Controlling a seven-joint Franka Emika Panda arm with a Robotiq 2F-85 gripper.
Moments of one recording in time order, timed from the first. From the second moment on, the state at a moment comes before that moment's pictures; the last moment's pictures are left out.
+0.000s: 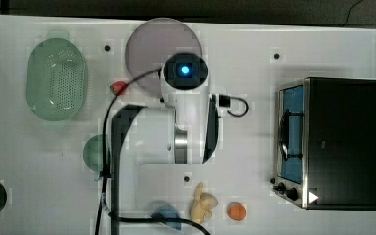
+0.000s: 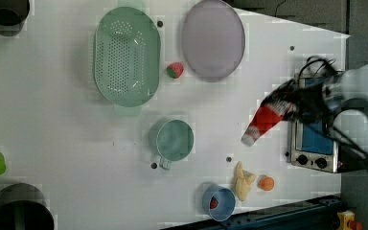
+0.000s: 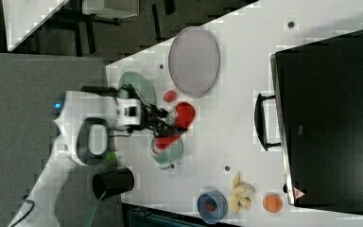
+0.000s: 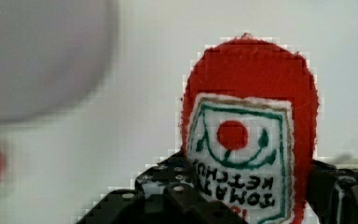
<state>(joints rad) 0.29 0.19 -0.26 -2.11 0.05 0.50 0.02</state>
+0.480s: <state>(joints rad) 0.26 0.34 -0.26 -2.17 0.09 0.76 0.03</state>
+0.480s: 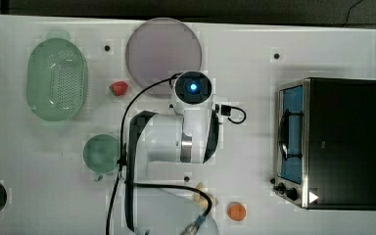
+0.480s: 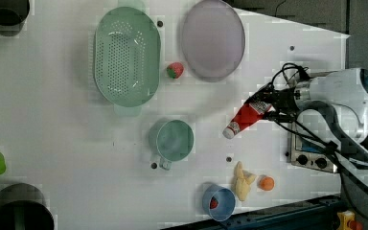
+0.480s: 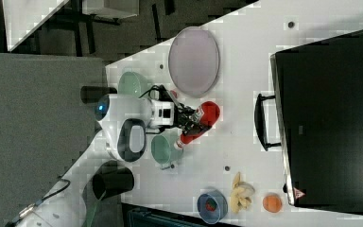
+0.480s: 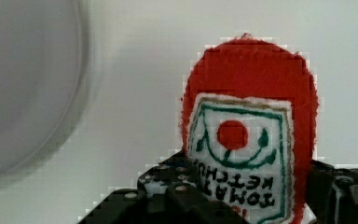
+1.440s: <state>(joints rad) 0.26 0.10 -0.28 -2.12 0.06 0.47 0.04</state>
